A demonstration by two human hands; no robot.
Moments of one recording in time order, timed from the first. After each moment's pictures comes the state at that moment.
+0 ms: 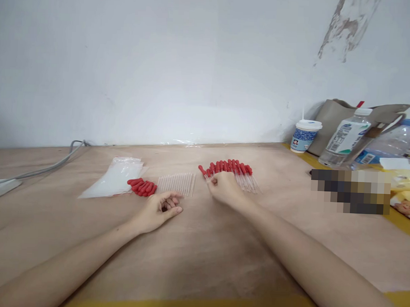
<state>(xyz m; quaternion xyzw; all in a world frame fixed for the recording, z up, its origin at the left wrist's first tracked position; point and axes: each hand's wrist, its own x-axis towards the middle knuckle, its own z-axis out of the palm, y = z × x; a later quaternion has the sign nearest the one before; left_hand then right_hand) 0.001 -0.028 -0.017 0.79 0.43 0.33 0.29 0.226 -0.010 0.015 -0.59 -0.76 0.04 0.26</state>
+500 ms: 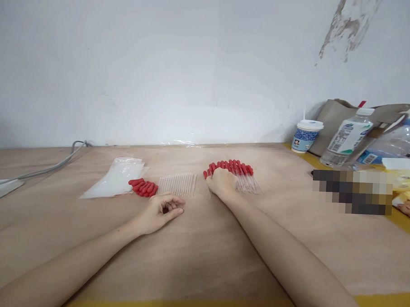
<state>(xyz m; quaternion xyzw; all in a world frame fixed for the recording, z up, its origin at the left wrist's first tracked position) 0.001 -0.031 -0.012 0.82 0.42 0.30 0.25 0.209 0.032 0.000 -0.75 -0.65 0.00 0.17</state>
